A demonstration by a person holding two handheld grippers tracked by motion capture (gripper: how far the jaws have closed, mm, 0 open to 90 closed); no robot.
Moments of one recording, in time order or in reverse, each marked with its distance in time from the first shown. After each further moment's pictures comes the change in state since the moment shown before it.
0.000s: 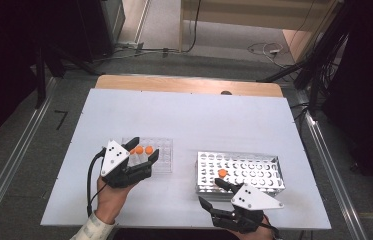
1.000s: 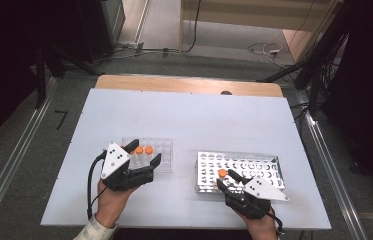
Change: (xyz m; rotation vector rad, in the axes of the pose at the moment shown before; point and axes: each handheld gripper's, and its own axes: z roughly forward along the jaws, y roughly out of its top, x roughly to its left) left arm -0.005 -0.001 -0.002 0.009 -0.016 -0.008; right arm -0.043 -0.031 0.014 -0.018 -0.193 0.052
